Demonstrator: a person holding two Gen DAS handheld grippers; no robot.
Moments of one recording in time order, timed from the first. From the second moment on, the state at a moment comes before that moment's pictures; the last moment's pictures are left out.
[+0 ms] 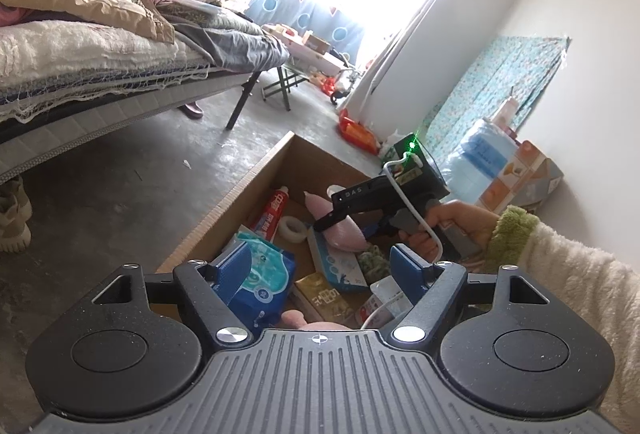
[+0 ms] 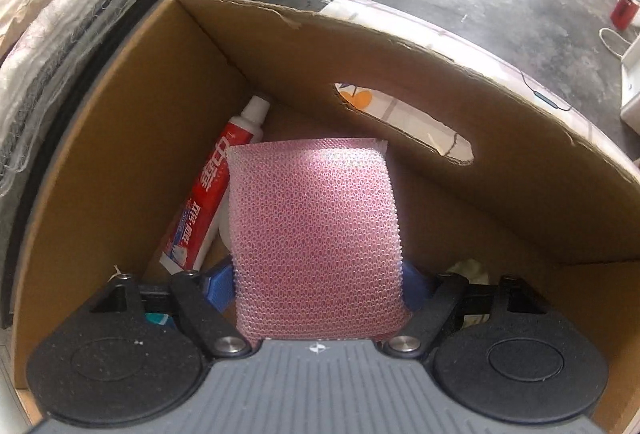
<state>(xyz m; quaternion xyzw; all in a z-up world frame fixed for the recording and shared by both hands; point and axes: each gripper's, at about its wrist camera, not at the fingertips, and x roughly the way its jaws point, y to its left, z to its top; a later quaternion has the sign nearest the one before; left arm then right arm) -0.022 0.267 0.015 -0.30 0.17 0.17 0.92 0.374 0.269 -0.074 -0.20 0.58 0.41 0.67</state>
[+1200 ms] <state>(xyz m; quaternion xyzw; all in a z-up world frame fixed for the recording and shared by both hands) -0.012 0.265 0.011 -0.30 0.18 0.17 0.92 0.298 0.300 -0.082 -0.53 0.28 0.45 0.66</state>
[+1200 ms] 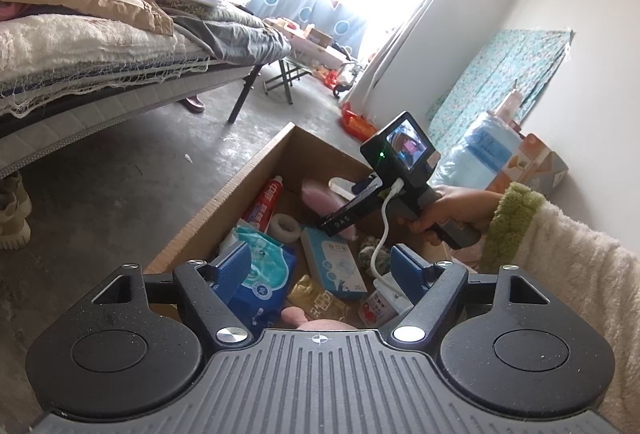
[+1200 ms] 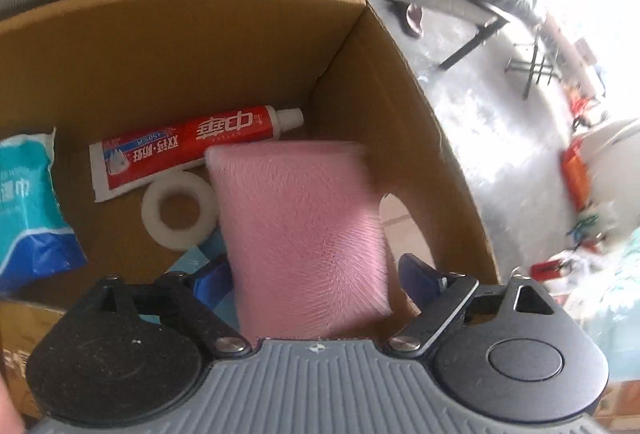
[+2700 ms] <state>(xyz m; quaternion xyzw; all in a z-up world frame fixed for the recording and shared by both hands) -0.059 0.126 0.043 -0.08 0.26 0.11 0.96 0.037 -0.119 0.029 -0.03 0.20 0.25 0.95</state>
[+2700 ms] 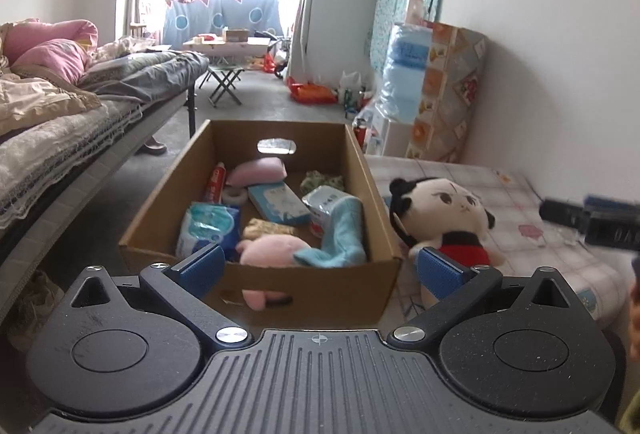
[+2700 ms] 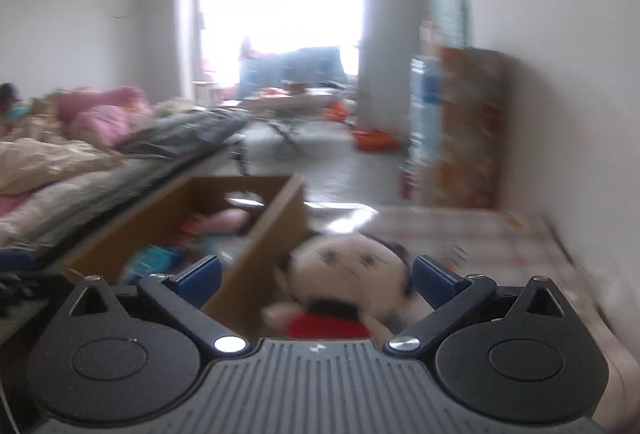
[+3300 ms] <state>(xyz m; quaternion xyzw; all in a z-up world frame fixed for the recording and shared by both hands) -0.046 0.094 0.021 -0.10 0.28 0.08 0.95 -0.018 -0.137 -0.008 -0.08 0.20 0.14 0.97</state>
